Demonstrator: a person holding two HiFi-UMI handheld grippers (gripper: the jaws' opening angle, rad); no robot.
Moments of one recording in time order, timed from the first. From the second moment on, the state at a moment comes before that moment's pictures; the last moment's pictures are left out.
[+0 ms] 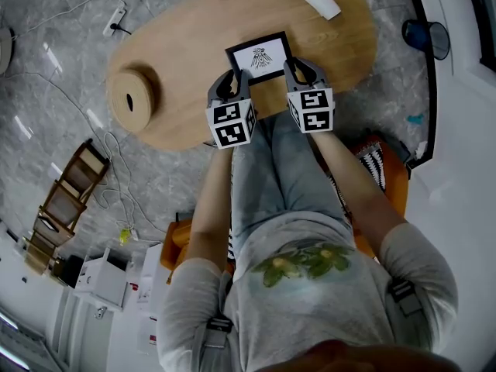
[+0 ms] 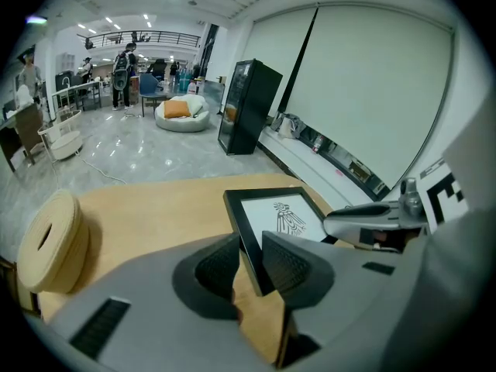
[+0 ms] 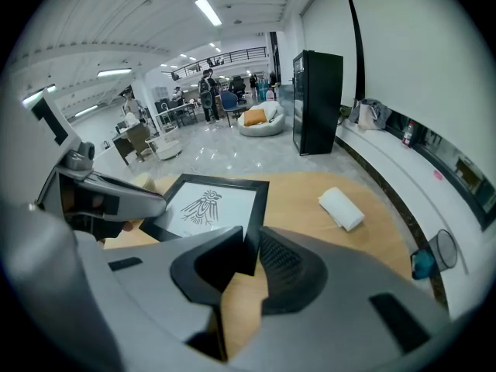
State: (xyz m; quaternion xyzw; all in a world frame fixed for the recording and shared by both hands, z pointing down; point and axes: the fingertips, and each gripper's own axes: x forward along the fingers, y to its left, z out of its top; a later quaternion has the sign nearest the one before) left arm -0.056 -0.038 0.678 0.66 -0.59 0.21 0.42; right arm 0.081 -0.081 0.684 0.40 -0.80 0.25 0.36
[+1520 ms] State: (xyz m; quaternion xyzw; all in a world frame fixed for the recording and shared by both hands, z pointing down) left arm -0.048 -0.046 0.800 0.63 -0.57 0.25 0.47; right arm 0.089 -0.090 0.806 0.37 -0.77 0.29 0.43
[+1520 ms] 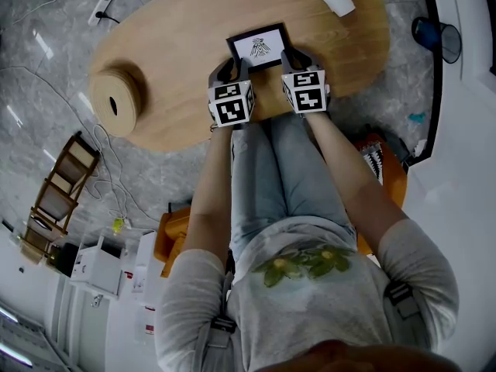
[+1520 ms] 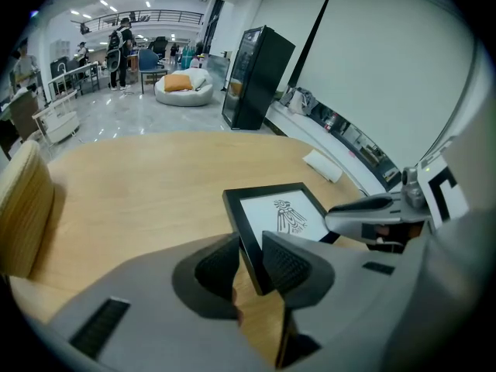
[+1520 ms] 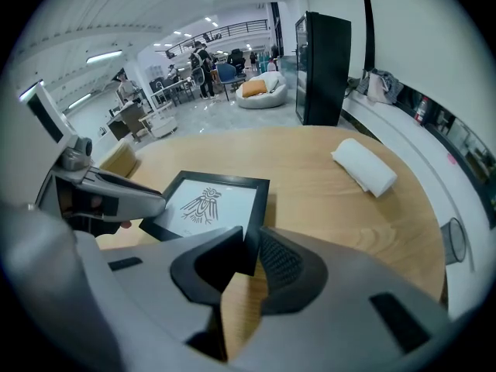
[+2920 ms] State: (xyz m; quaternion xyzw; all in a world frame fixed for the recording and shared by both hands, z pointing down) left arm -0.062 -0.048 0.767 0.61 -0.57 0.33 0.43; right arm 0.088 -0.088 0.758 0.33 -0.77 0.33 0.43
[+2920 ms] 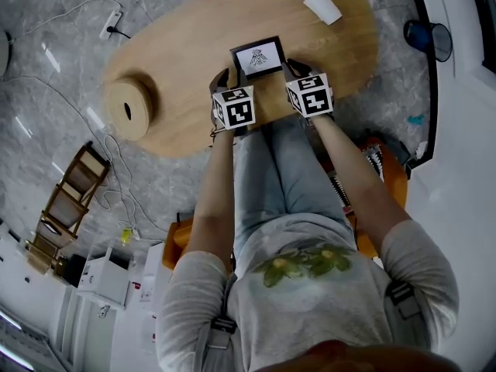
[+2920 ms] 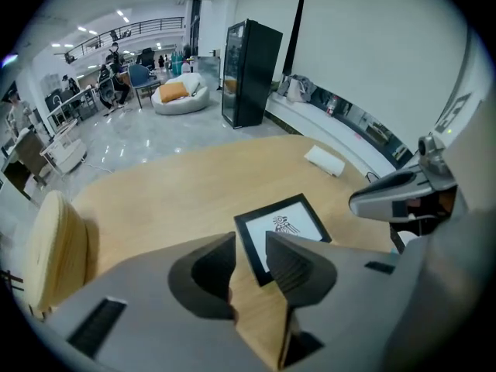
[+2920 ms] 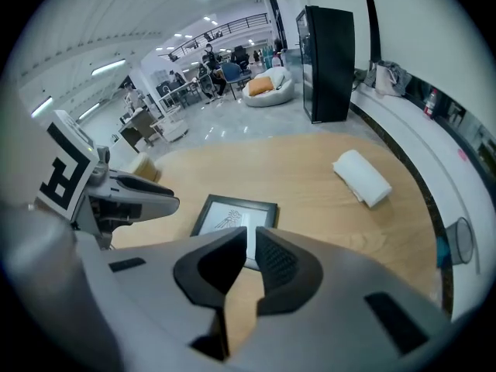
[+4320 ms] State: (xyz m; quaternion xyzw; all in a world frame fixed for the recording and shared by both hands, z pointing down) left arm -0.038 -0.029 0.532 0.73 -0.52 0.22 0.38; right arm 0.080 -0.054 0.518 0.38 -0.81 0.30 0.34
